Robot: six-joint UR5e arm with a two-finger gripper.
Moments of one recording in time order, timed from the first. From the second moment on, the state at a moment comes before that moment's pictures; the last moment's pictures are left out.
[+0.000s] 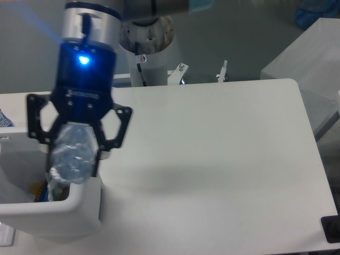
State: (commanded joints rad) arm 2.16 -1.86 -1.24 -0.62 1.24 0.02
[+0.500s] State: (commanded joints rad) arm 2.11 -1.92 -1.23 -0.62 1.24 0.03
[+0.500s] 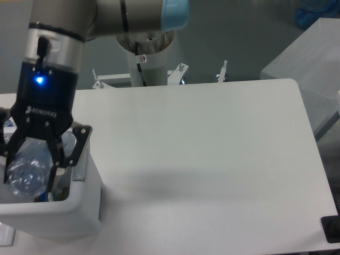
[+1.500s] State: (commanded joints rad) arm 2.10 -1.93 -1.30 -0.62 1.23 0.13
